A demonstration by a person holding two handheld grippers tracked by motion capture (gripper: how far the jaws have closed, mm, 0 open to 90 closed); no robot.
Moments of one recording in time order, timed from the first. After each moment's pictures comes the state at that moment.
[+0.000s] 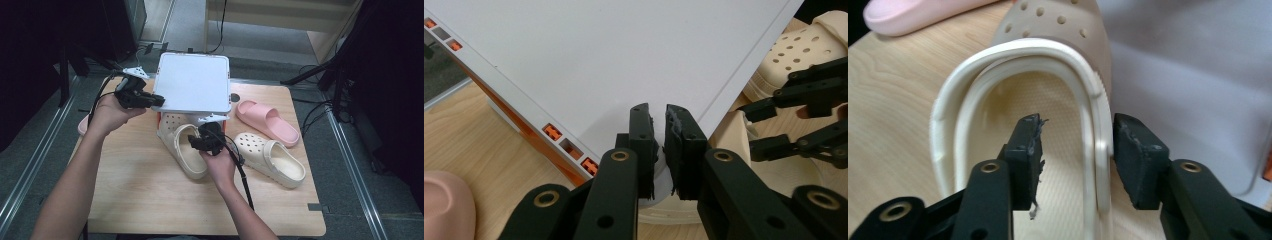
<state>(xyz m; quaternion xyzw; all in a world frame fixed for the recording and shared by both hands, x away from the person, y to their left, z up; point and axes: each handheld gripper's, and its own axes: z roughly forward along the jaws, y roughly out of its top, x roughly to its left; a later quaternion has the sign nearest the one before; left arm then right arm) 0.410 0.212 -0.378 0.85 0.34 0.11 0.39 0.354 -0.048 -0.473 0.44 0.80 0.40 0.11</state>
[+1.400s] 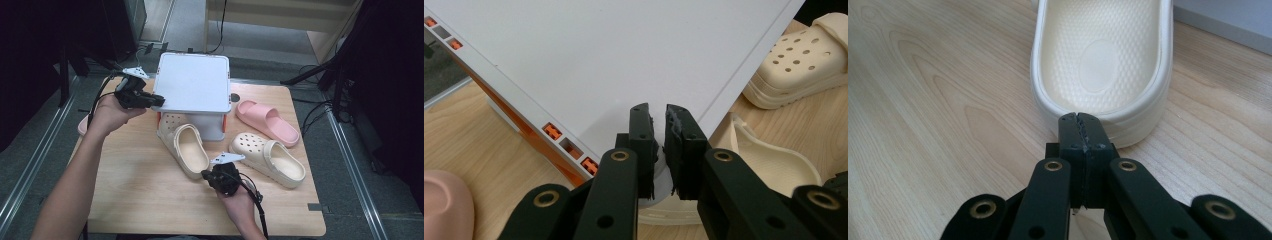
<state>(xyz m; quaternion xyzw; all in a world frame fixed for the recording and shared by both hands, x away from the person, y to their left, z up) 0.409 0.212 -0.378 0.85 0.35 0.10 0.39 0.263 -0.095 -0.505 0.39 0.84 0.38 0.06</state>
